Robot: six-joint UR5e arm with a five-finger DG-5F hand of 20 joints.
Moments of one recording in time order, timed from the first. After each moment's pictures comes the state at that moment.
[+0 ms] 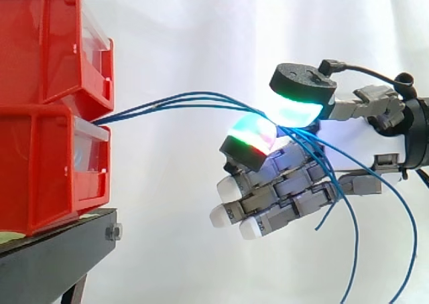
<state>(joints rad) 0.02 -2.22 -1.20 -2.91 -1.47 -0.13</state>
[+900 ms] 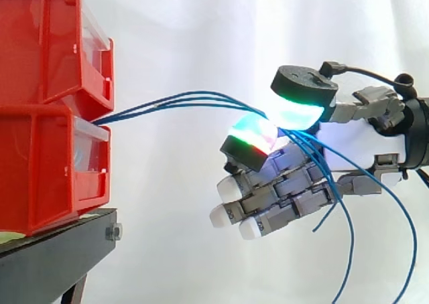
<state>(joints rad) 0.02 -2.22 -1.20 -2.91 -1.47 -0.13</state>
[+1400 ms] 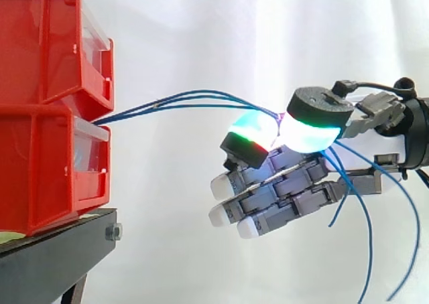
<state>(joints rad) 0.02 -2.22 -1.20 -2.91 -1.47 -0.13</state>
